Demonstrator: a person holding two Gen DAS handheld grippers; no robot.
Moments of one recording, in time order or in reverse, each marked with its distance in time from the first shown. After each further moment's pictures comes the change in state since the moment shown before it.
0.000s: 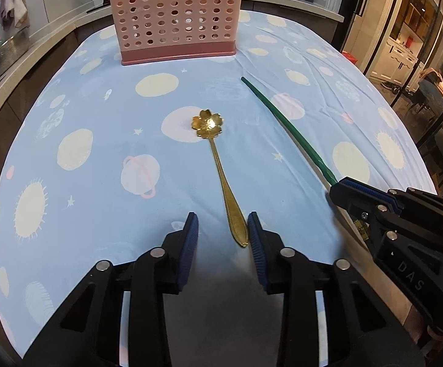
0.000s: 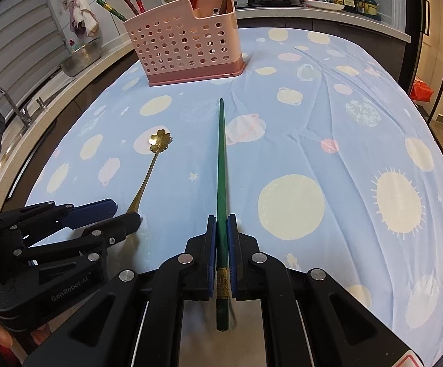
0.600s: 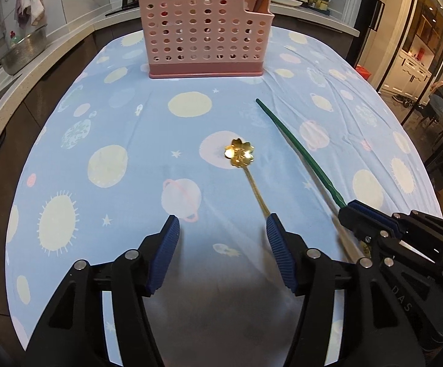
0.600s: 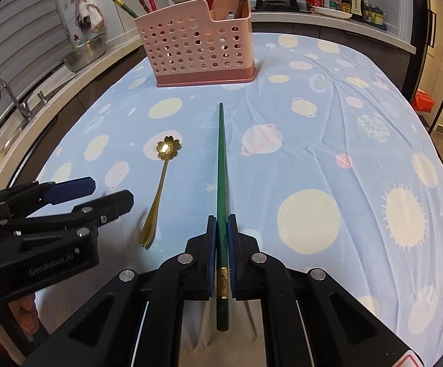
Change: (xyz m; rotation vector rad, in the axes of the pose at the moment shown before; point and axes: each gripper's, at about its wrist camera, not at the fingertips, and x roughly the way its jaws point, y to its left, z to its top) left arm -0.012 0.016 0.016 -0.034 -0.037 0.043; right arm 0.000 0.015 0.007 -0.031 -0.011 -0.020
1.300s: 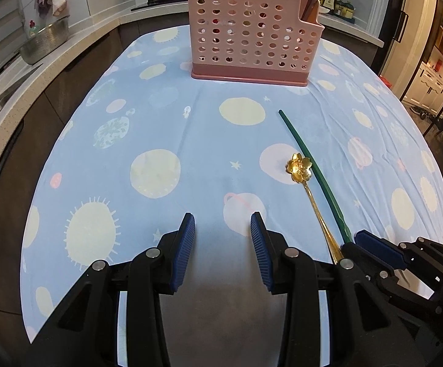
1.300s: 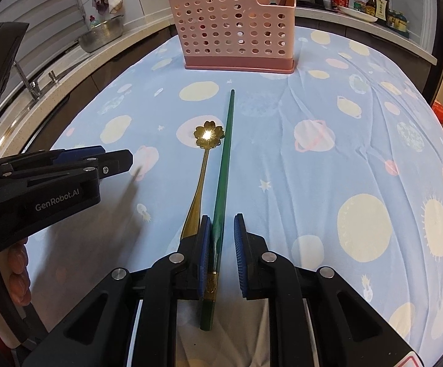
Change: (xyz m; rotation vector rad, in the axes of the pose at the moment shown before) left arm 0.005 0.049 0.010 -0.064 -0.007 0.079; right arm 0.023 0.042 0.000 -0.086 0.044 0.026
